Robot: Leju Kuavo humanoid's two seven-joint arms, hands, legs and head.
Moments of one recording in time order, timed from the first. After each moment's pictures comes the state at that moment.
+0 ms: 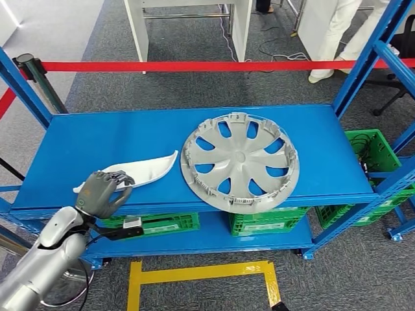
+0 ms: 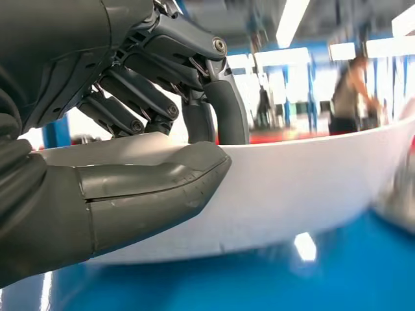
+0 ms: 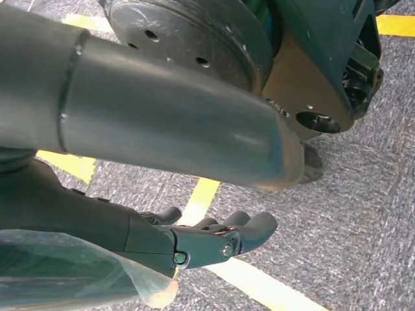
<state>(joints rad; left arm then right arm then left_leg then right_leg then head) -0.42 0.26 -0.58 -1.05 -0.86 0.51 -0.45 -0.11 -0.07 1.55 -0.14 -1.27 -0.02 -0.31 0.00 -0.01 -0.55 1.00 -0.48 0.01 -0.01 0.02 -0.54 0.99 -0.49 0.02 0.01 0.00</state>
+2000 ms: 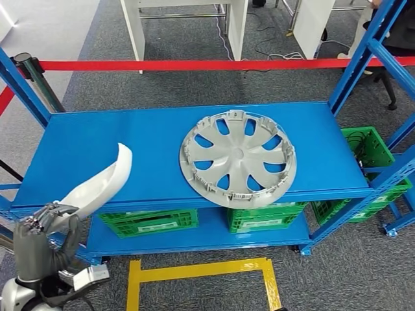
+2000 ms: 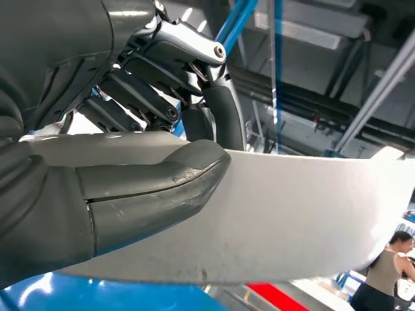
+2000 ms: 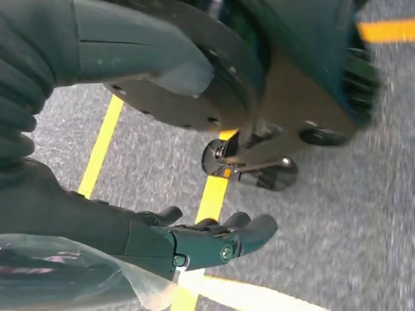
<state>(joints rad) 0.18 0.16 -0.21 -1.81 -0.81 0.69 -0.48 -0.08 -0.03 1.50 -0.14 -1.38 -0.07 -0.34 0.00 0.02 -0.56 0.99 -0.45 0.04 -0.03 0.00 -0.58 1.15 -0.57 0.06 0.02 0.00</state>
